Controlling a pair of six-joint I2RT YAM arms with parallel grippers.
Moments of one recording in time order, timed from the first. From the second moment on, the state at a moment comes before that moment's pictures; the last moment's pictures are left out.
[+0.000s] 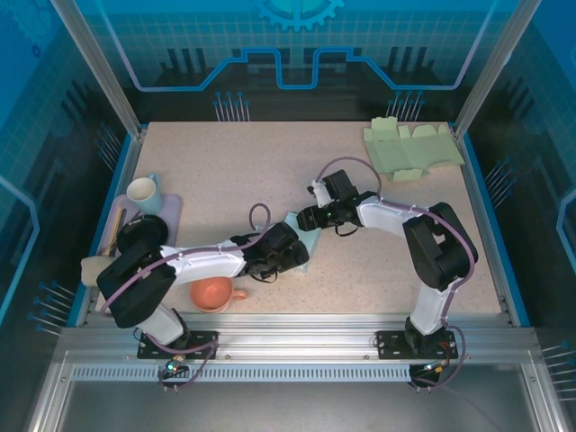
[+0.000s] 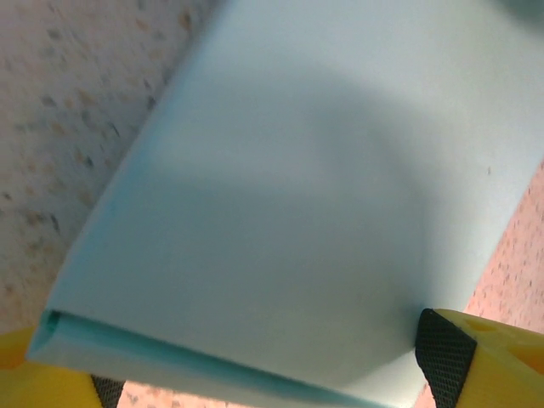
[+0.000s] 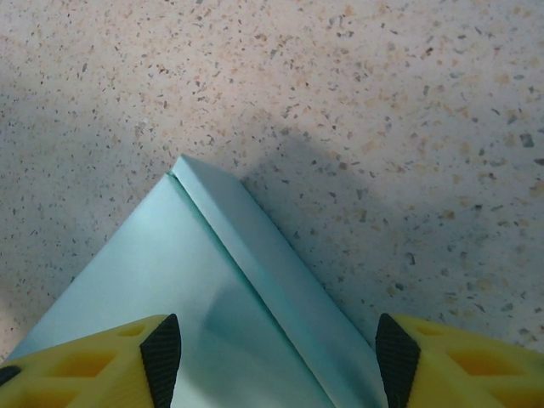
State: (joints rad) left arm -0.85 1.58 0.81 -0.27 -0.06 -1.21; right arm 0.50 1.82 1.08 -0.25 -0.34 0.24
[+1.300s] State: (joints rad) left arm -0.22 2.13 1.63 -0.53 -0.11 -0.61; right arm 0.53 2.33 1.72 -0.15 -0.30 0.59
